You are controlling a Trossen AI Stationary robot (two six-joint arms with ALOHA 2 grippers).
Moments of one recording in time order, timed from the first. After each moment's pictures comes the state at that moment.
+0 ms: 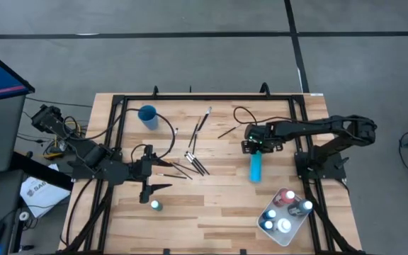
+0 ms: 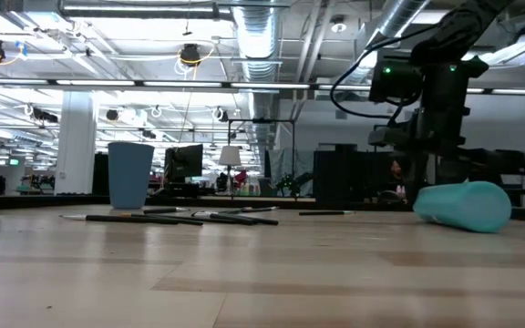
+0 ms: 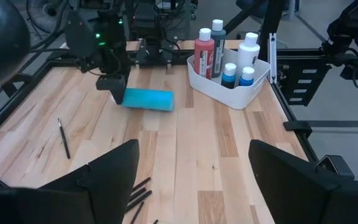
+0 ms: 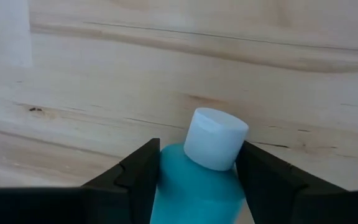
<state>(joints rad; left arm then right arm) -0.61 1.05 0.92 -0.33 -0.61 -0.24 -0.25 1.42 0.69 -0.63 0.02 1.18</state>
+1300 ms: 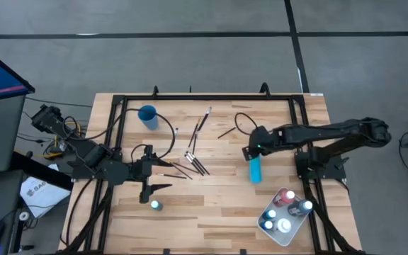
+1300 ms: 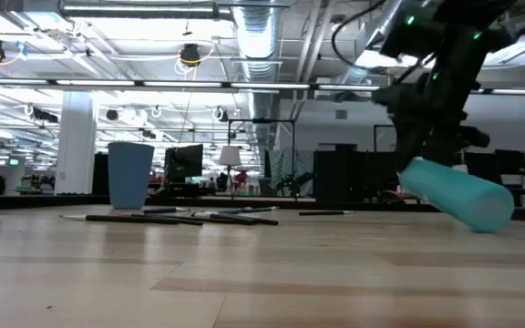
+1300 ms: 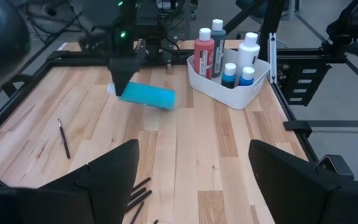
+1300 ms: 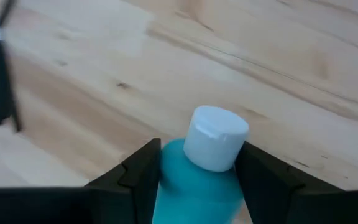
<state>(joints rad) -0.61 1.05 0.92 -0.33 -0.61 -0.24 -0.06 1.24 0.70 -0.62 0.19 1.05</state>
